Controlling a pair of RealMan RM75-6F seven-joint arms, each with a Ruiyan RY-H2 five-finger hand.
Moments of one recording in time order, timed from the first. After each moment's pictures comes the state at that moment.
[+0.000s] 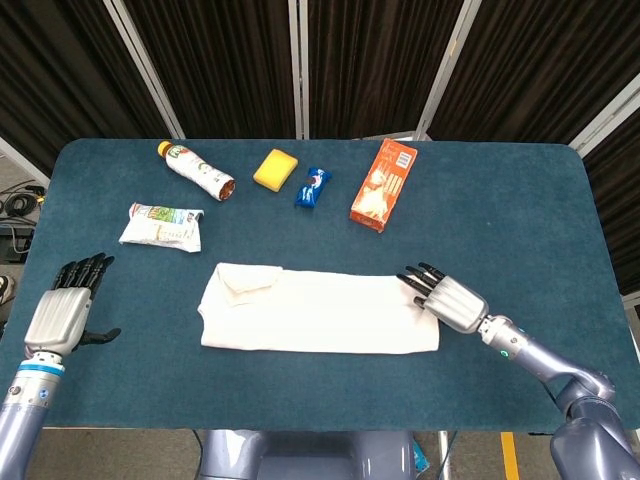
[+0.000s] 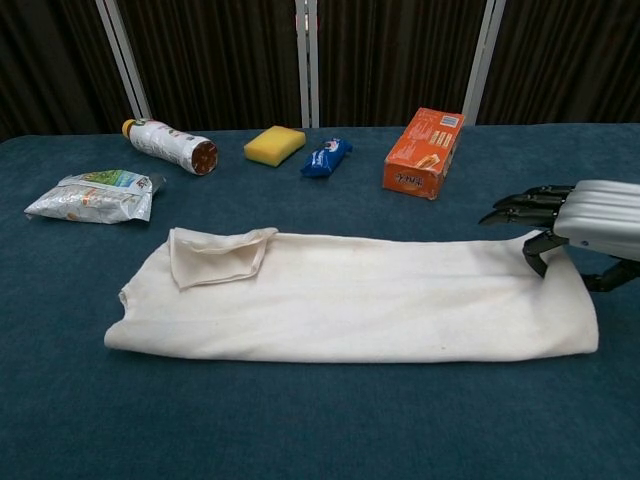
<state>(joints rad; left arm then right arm) -0.33 -1.09 -0.06 -1.89 1.15 1.25 0.30 0.61 -1.78 -0.27 -0.19 -1.87 1.43 0.50</state>
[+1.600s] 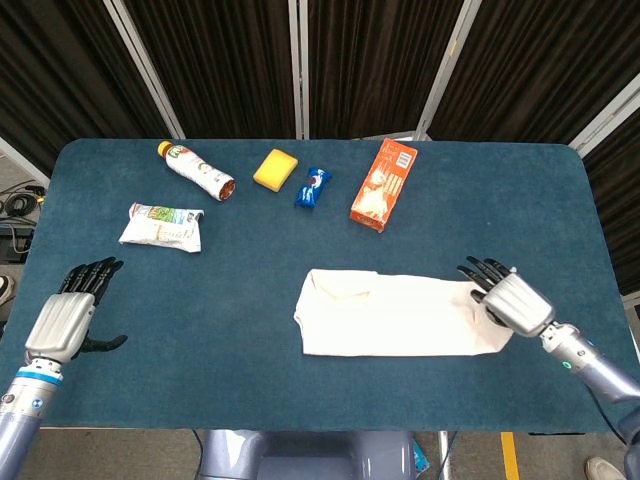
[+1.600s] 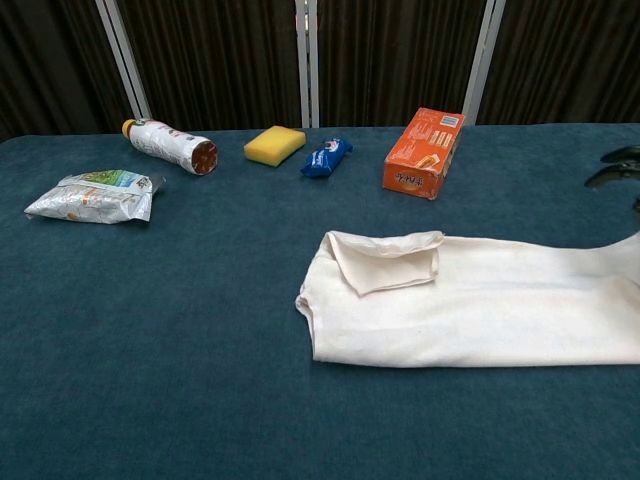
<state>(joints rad) -0.31 -1.02 -0.05 -1.94 1.26 1.23 0.18 0.53 -1.53 -0.21 -0.47 -1.82 1.48 0.42</state>
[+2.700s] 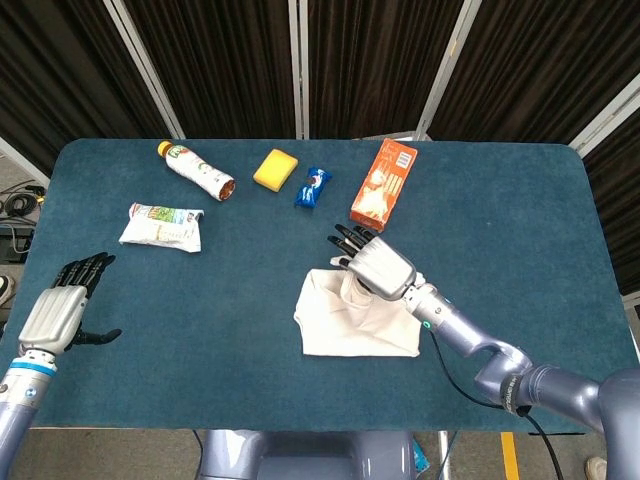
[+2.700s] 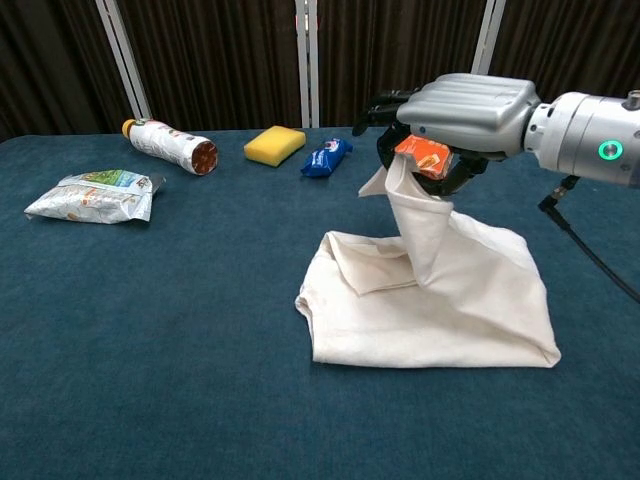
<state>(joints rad) -0.32 -1.00 -0.07 -1.90 1.21 1.17 0.12 0.90 -1.49 0.10 -1.25 -1.60 1.00 -0.11</state>
